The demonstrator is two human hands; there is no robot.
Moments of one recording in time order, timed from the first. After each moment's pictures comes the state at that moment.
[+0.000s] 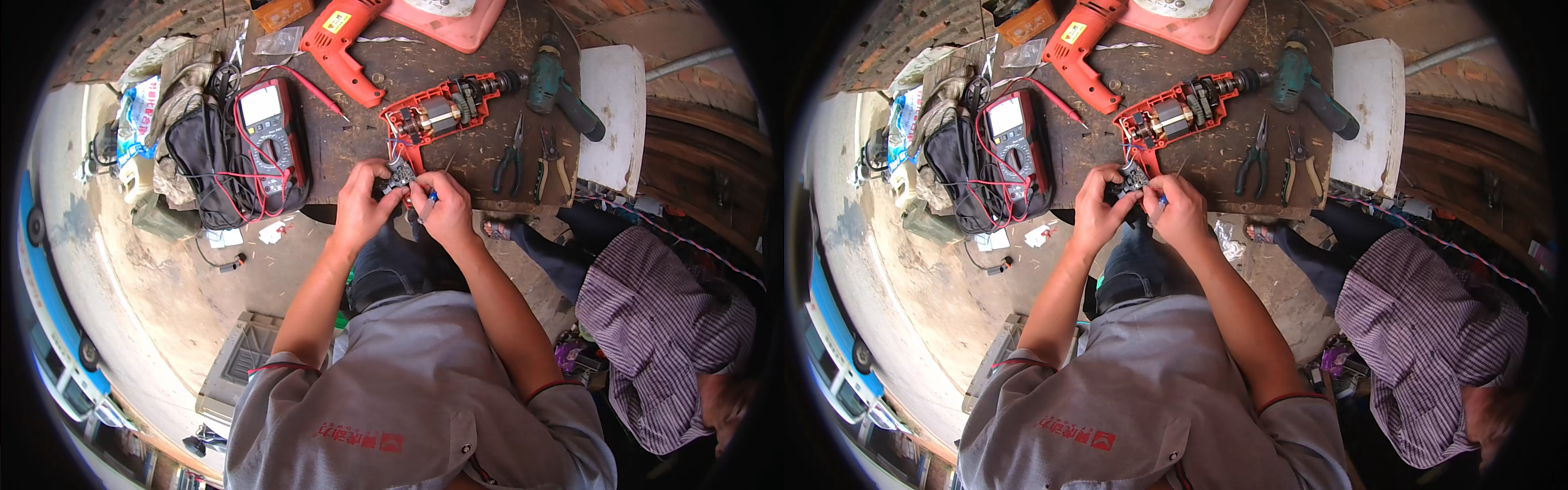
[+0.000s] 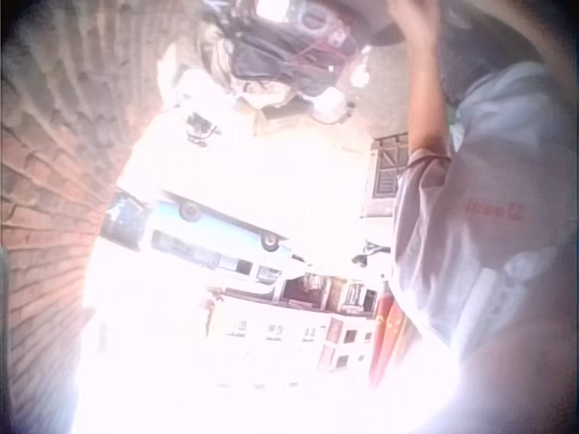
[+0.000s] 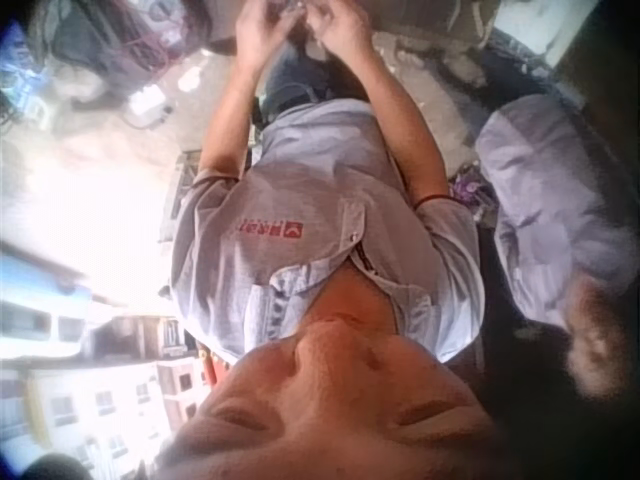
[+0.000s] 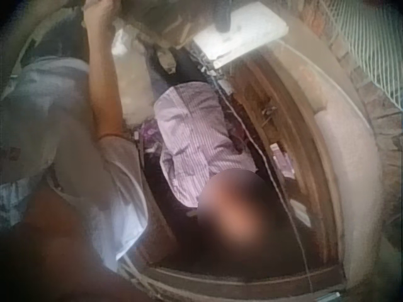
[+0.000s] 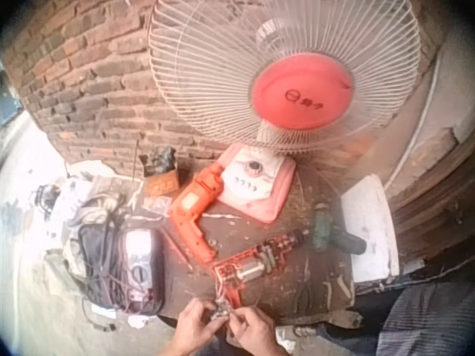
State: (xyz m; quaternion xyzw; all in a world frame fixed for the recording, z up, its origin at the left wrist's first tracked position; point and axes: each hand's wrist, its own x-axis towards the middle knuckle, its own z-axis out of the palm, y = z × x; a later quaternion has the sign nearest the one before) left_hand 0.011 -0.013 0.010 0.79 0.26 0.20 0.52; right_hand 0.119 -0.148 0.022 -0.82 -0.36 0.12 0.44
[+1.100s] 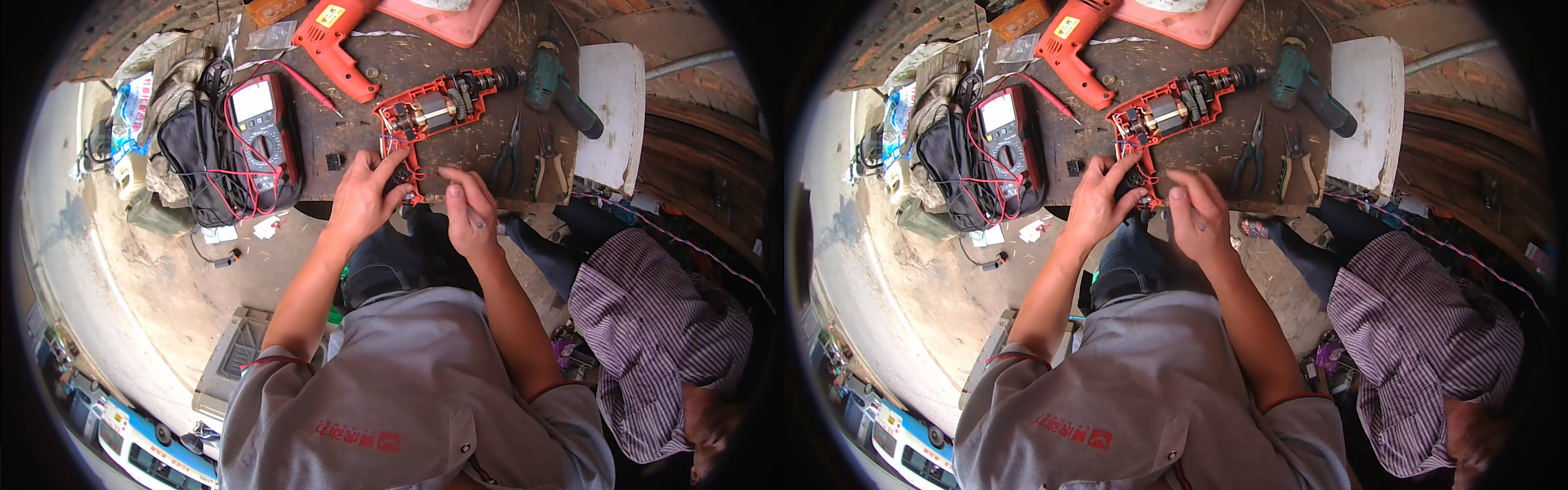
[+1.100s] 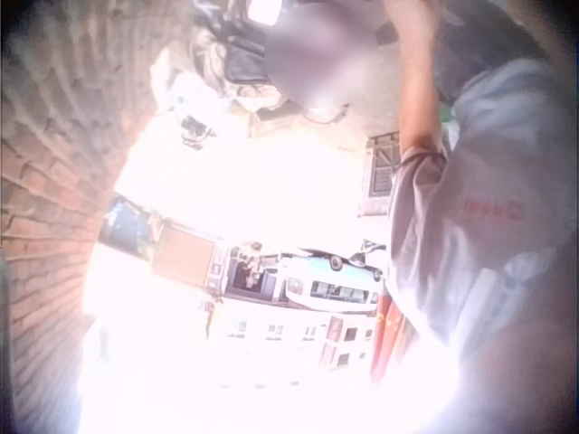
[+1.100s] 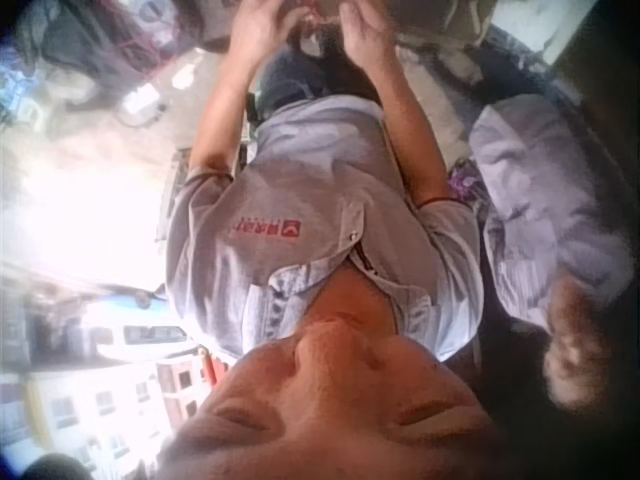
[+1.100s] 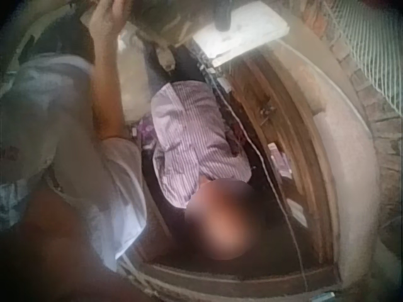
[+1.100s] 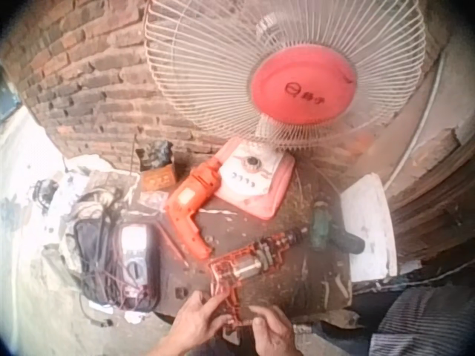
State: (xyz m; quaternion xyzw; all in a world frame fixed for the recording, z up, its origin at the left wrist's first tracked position) left_hand 0.023 -0.007 0.039 0.86 0.22 0.05 0.45; right_hand 0.140 -0.172 0.080 -0.82 -0.32 0.18 0.45
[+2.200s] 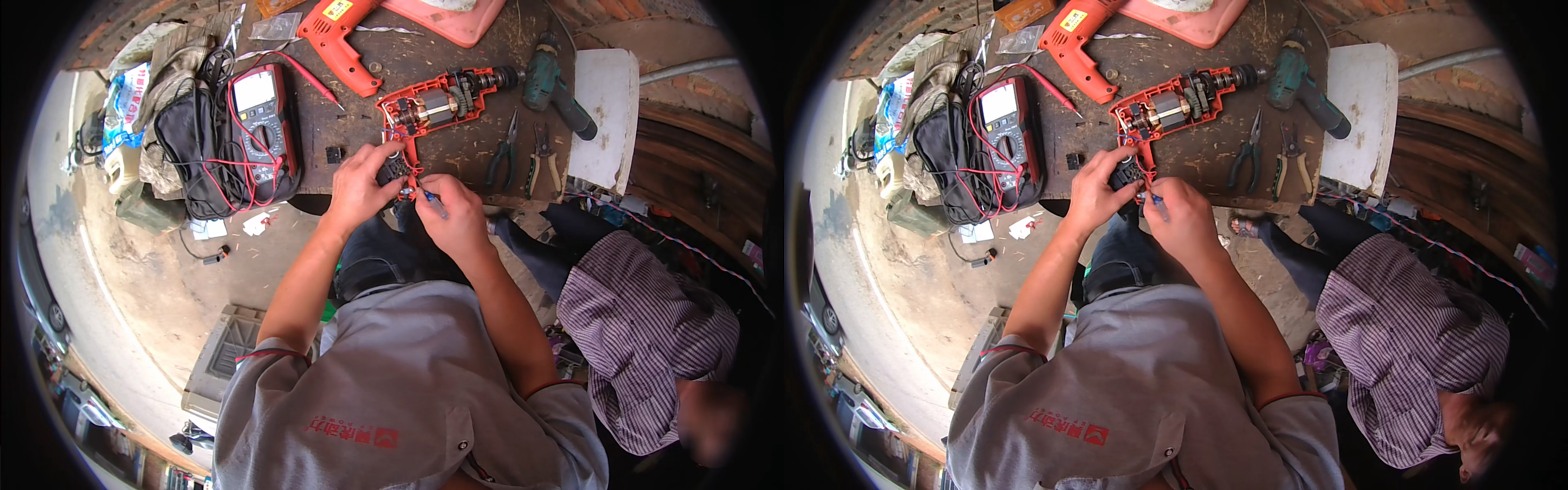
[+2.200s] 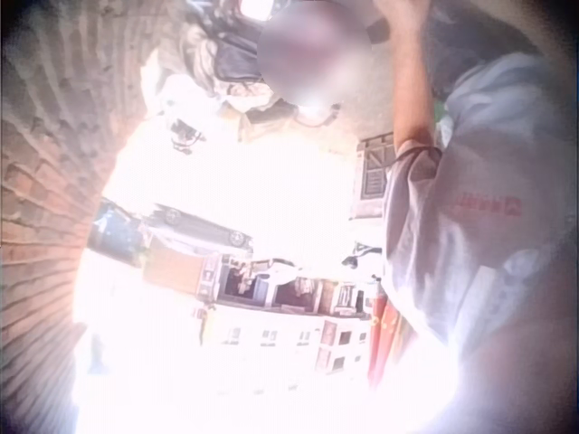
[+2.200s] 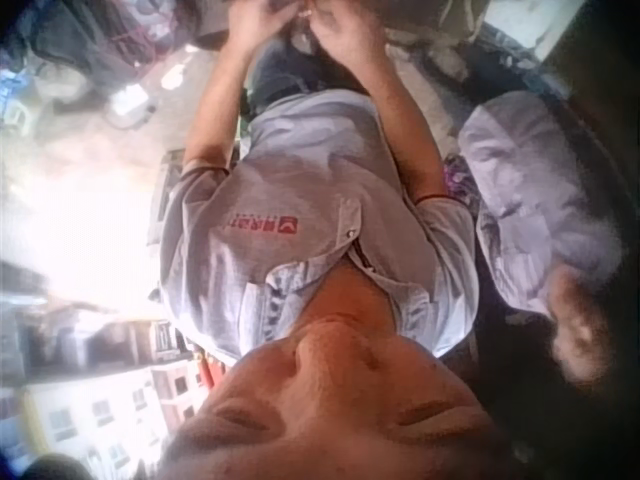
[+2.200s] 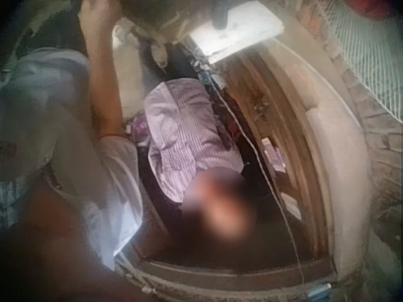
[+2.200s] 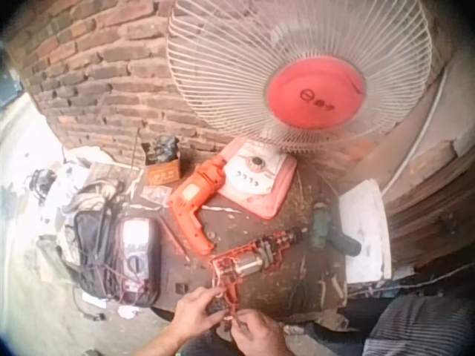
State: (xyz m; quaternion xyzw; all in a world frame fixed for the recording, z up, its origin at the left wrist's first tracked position) left_hand 0.023 -0.003 0.013 0.84 0.22 0.12 0.48; right_hand 0.122 -0.156 0.074 -0.81 -0.39 0.16 0.41
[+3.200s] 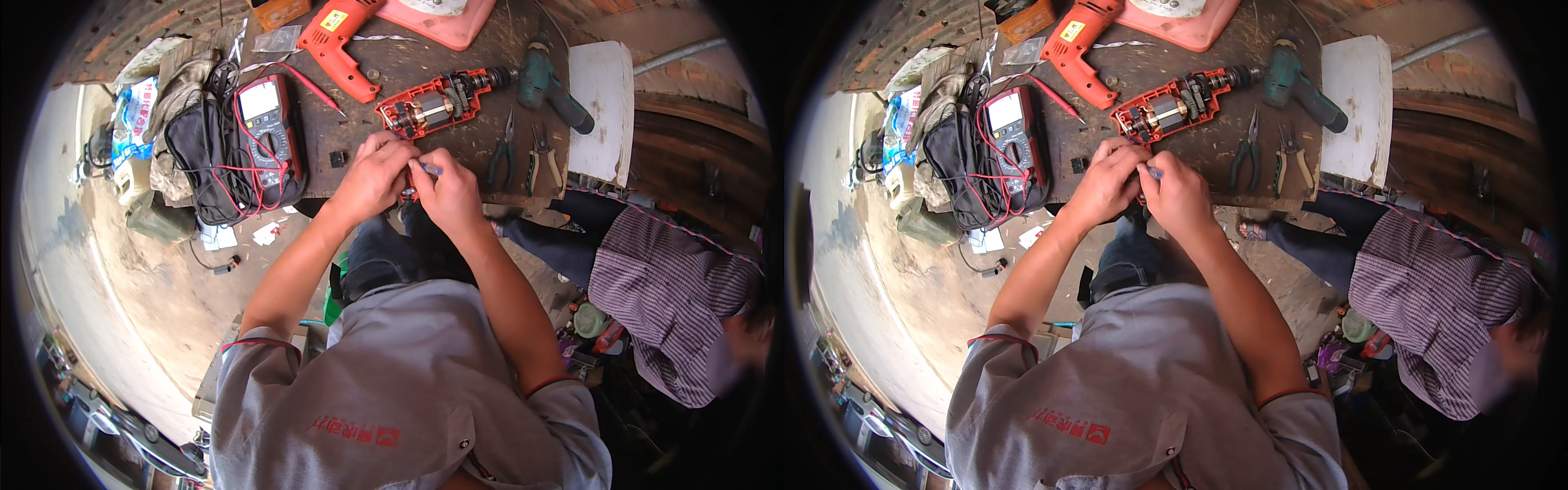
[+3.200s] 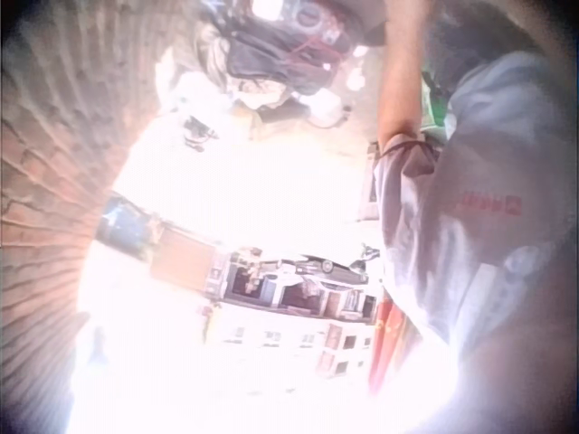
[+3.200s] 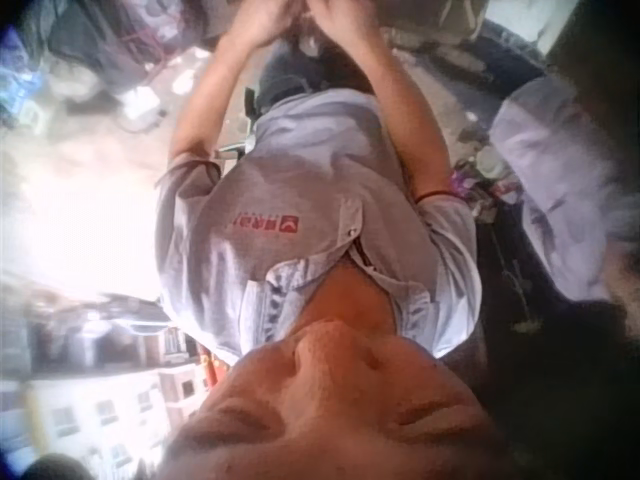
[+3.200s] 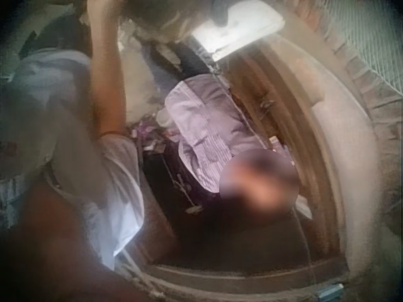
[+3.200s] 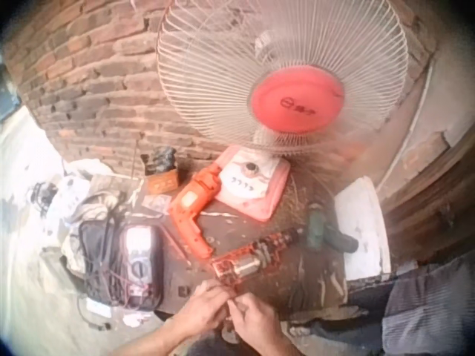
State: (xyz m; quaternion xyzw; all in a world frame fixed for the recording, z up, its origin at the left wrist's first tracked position) left_hand 0.044 0.016 0.031 0.89 0.02 0.15 0.43; right_hand 0.133 -0.132 0.068 -0.84 -0.36 0.11 0.39
